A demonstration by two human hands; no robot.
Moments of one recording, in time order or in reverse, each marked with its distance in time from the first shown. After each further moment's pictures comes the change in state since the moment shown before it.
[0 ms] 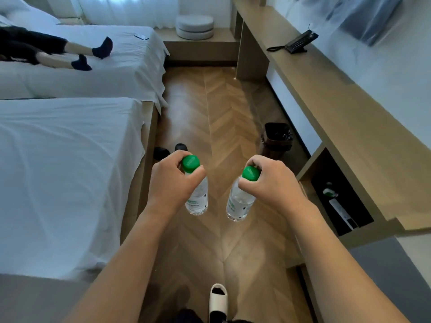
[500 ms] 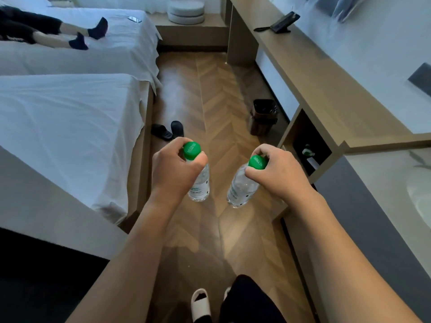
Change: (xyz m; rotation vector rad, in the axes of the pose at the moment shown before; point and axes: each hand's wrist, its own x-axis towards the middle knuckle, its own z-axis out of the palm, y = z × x) left_hand -0.229 0.040 -0.069 -0.046 0.052 -0.006; right_hand -0.247 -0.010 -0.013 0.032 0.016 0.082
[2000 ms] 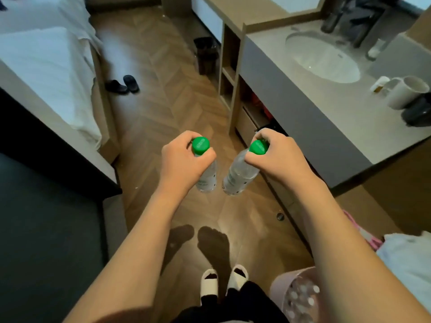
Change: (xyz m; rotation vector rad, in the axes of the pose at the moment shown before) left_hand -0.534 0.071 -0.113 -0.026 -0.336 0.113; right_hand -0.591 0.068 -0.019 0.033 0.123 0.259
